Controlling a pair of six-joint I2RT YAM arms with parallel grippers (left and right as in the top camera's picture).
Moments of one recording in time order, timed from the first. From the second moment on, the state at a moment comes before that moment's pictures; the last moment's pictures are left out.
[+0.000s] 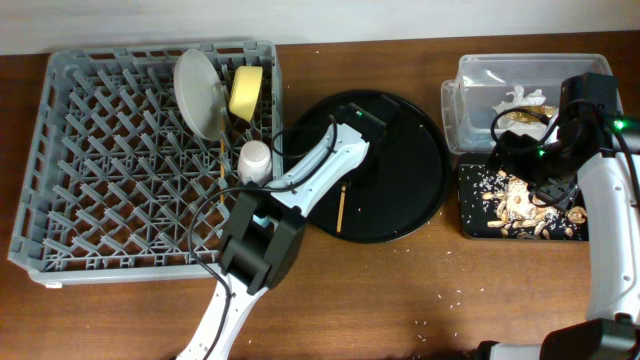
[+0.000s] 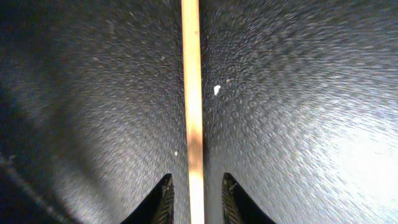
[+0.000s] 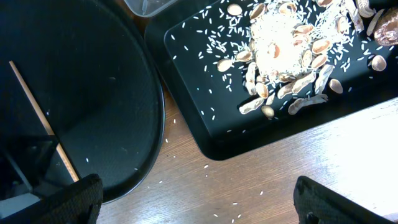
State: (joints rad) left arm -0.69 2.44 2.13 -1.21 -0.11 -0.48; right arm -0.24 1.54 1.49 -1.29 -0.10 0.34
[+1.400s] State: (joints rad) left arm -0.18 2.07 2.10 -1.41 -0.23 -0.24; right arm -0.24 1.54 1.49 -1.29 -0.10 0.34
